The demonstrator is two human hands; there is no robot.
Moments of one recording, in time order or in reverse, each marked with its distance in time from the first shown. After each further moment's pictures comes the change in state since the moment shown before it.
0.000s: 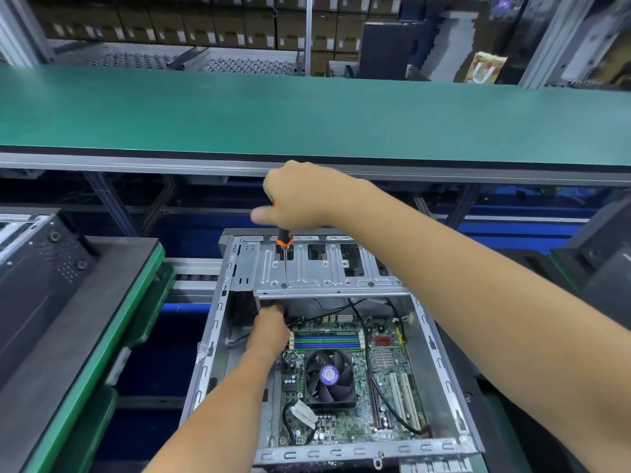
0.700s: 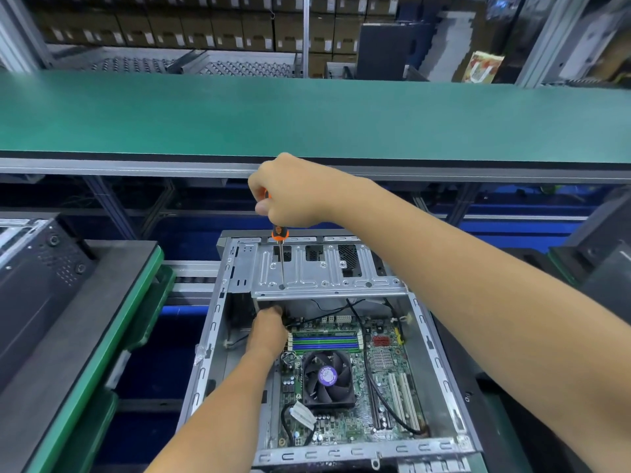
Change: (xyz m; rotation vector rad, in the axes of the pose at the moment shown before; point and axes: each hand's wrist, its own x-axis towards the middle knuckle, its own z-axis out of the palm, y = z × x) left_hand 0.001 0.000 0.002 -0.014 0.020 0.004; right_hand 0.000 0.002 -0.006 0.093 0.079 -0.089
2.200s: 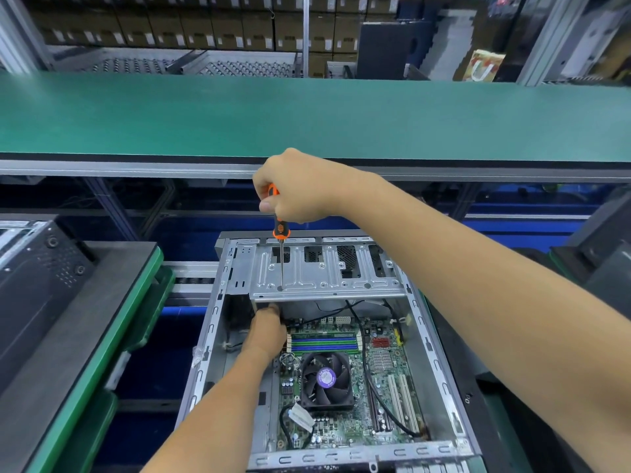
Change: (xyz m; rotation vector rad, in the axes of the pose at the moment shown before) left_hand 0.004 0.000 -0.003 -0.012 -0.016 0.024; right_hand 0.001 0.016 -0.004 0.069 -0.036 0.002
